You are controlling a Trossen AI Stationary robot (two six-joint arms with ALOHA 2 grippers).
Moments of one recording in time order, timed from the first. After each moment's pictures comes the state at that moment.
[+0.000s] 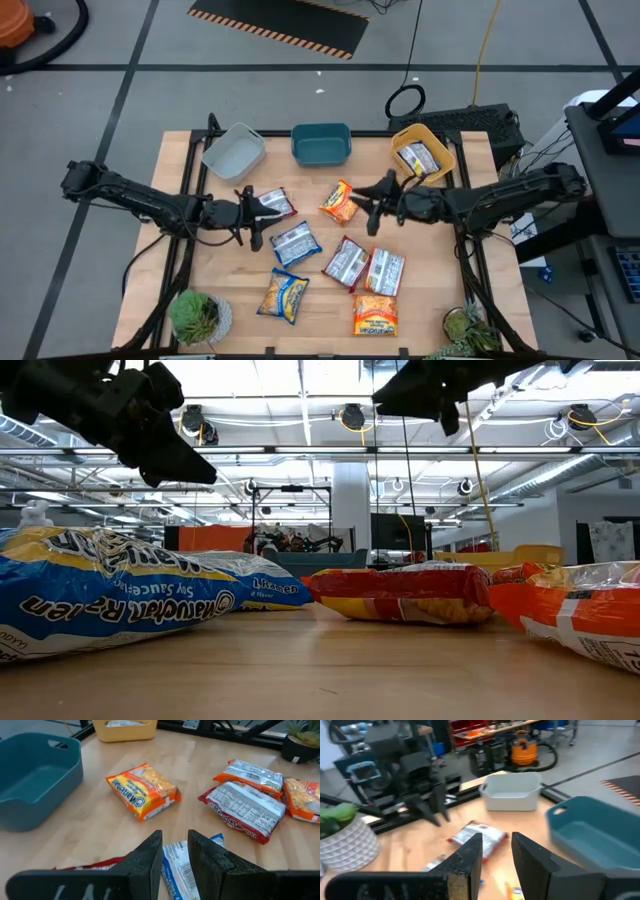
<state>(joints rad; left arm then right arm) -0.18 1.00 0.40 0.14 -0.34 -0.26 0.15 1.17 0.71 0.20 0.47 0.33</state>
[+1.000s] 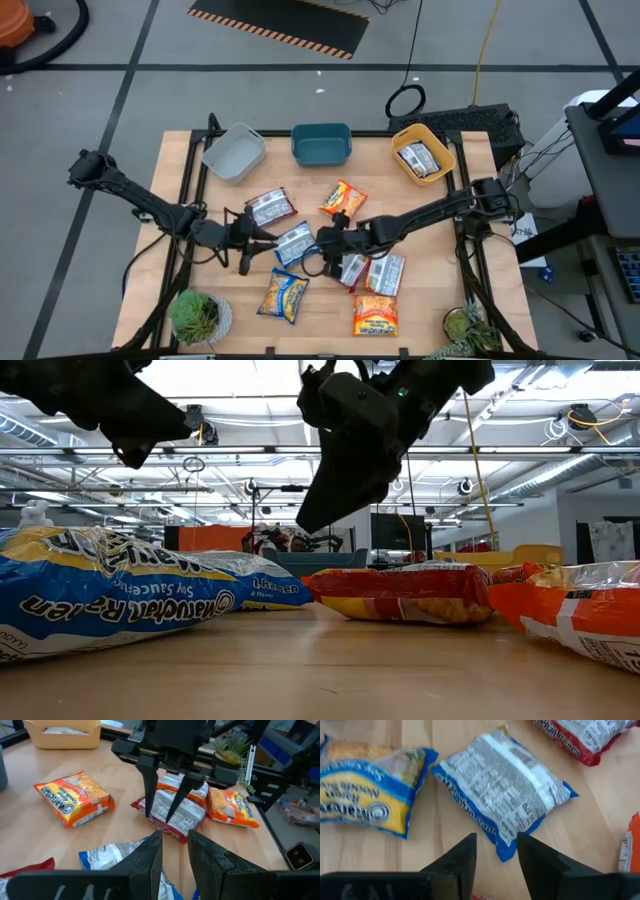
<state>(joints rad) -0.45 0.99 0.40 0.24 -0.40 -0.37 0.22 1.85 1.20 -0.22 0.18 0.36</state>
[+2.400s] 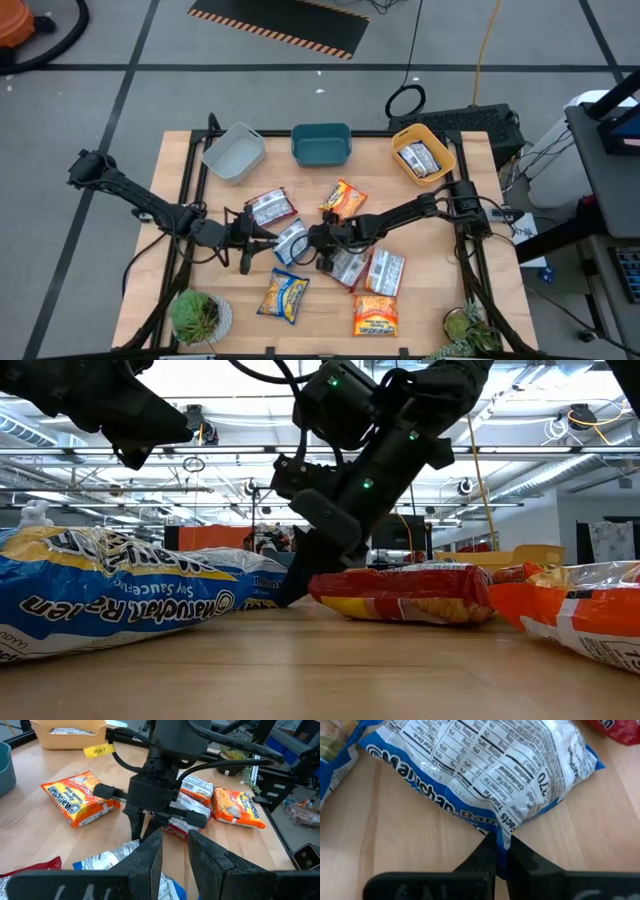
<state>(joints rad) -0.45 0.99 0.40 0.24 -0.41 -0.38 0.12 2.06 1.19 -0.04 0.13 0.22</state>
